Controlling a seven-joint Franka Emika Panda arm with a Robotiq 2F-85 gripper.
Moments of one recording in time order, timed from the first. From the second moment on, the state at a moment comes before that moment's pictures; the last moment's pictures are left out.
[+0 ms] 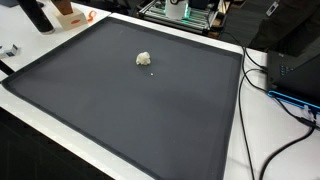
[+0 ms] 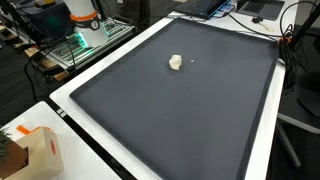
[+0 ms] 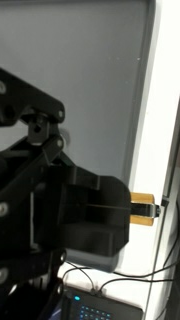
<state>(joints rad) 0.07 -0.57 0.00 -2.23 0.13 1.54 -0.07</state>
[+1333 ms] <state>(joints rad) -0.07 -0.26 -0.01 -2.29 0.19 2.00 0.51</state>
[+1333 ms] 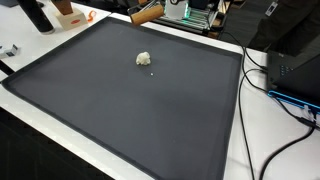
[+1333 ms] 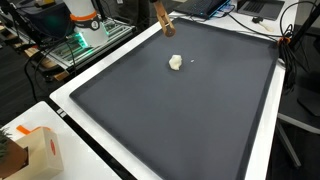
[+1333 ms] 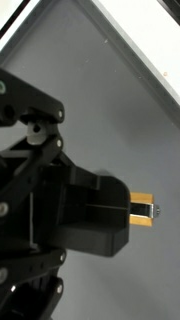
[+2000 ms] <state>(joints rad) -0.11 -0.25 -0.02 -2.35 0.19 2.00 0.52</state>
